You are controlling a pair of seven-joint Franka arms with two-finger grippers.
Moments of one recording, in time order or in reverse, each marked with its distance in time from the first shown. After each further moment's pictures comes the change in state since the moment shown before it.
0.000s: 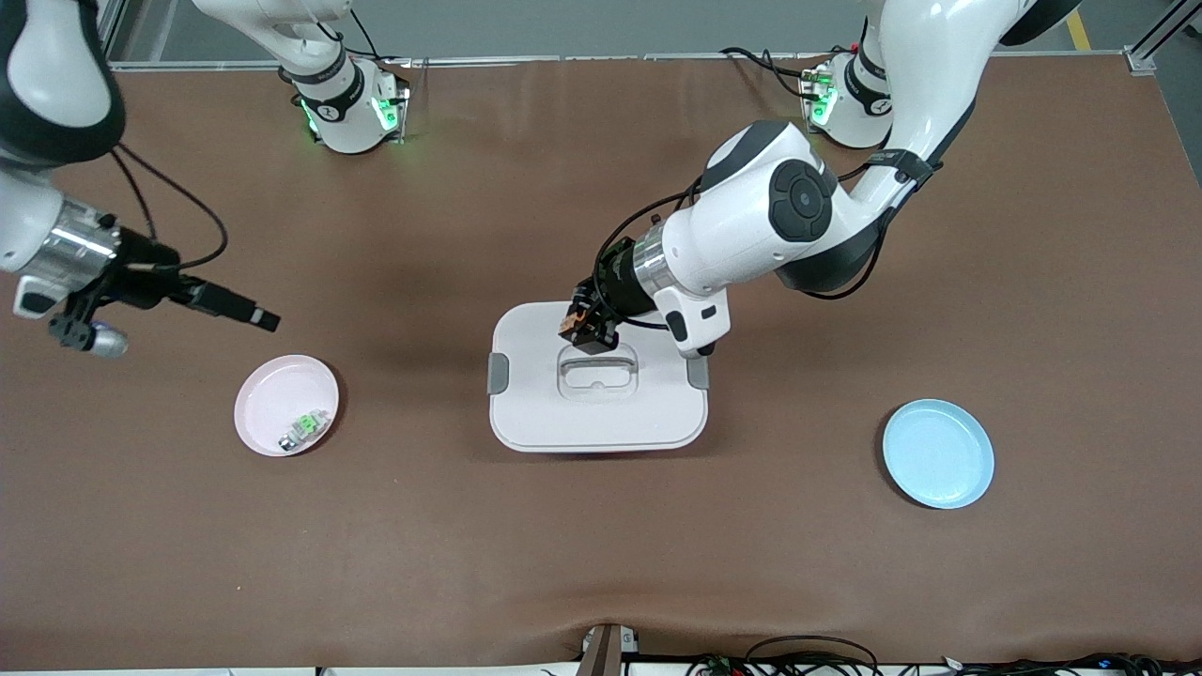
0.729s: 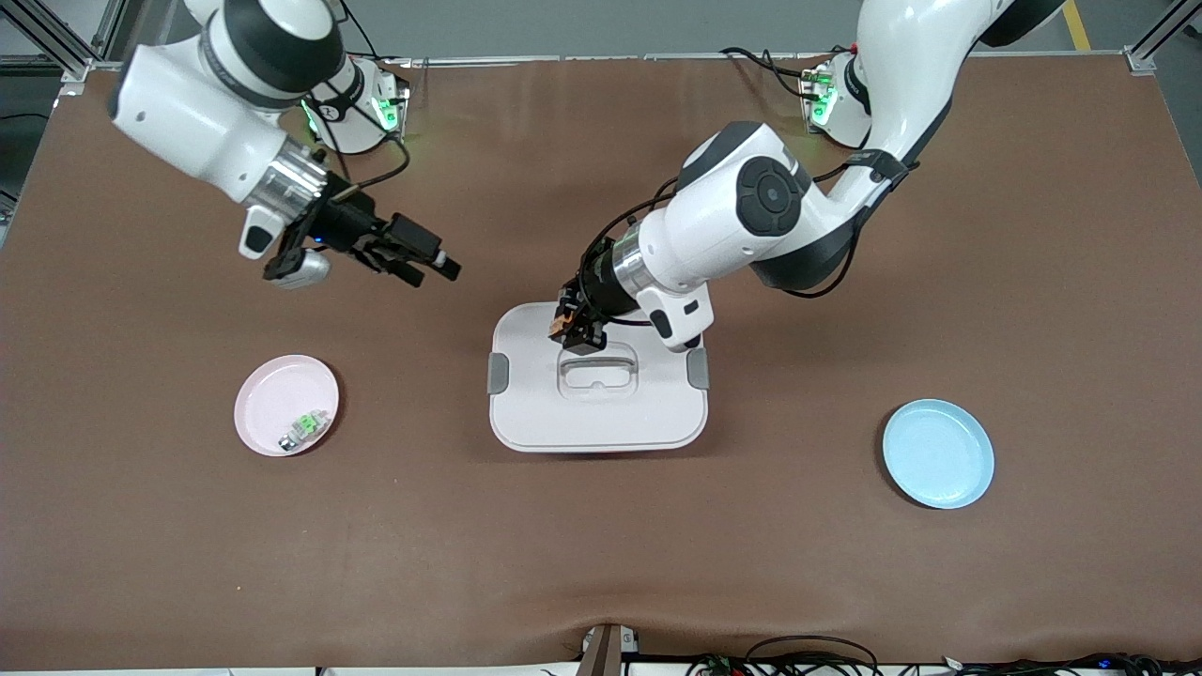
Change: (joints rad) left arm -0.112 0.006 0.105 0.008 0.000 0.031 -0.076; right arm 0.445 -0.079 0.010 -0.187 0.327 0.494 0.008
